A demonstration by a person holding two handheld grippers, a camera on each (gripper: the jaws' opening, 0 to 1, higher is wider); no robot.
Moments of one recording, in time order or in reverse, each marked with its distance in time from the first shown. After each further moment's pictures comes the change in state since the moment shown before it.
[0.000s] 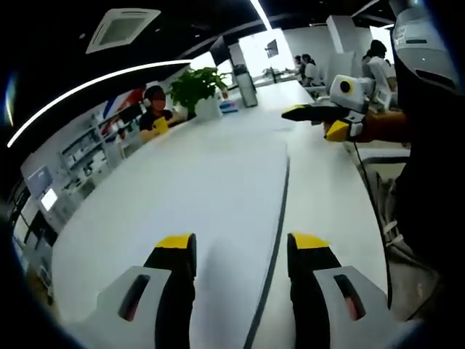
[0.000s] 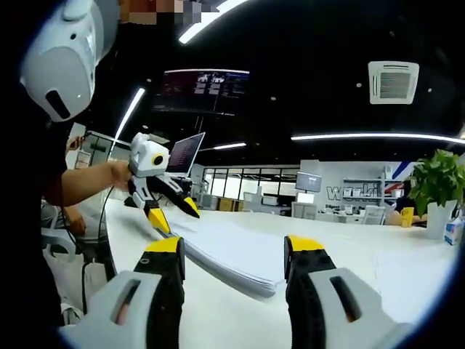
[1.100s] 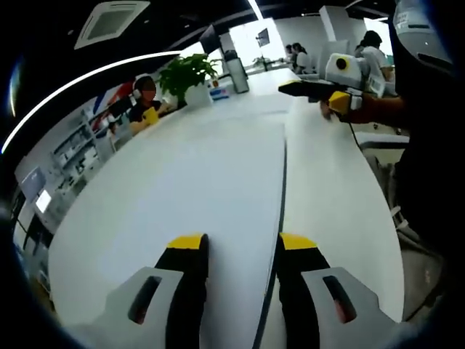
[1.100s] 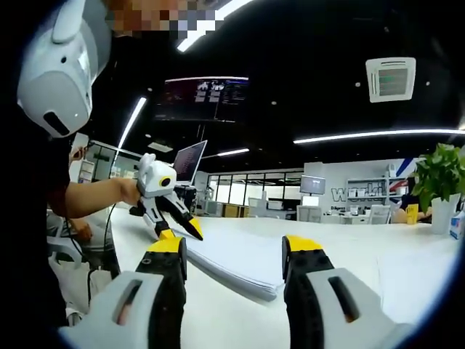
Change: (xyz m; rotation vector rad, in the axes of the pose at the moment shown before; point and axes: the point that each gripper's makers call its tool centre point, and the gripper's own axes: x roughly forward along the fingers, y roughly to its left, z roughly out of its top) left arm 0.016 0.005 -0.019 0.025 0.053 -0.025; right arm 0.001 -0.007 0.007 0.039 -0.040 0.013
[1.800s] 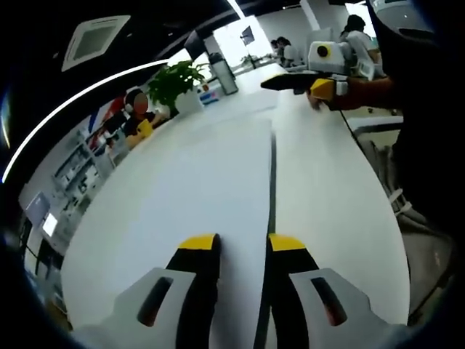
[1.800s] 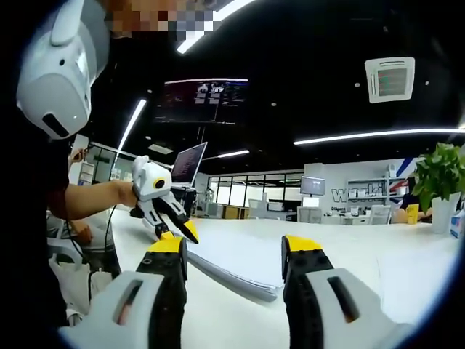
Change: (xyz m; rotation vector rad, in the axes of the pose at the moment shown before) left arm -0.002 -0.013 0.003 0.118 -0.002 0.008; right arm -0.004 0.000 0.001 0.005 -0.011 0.000
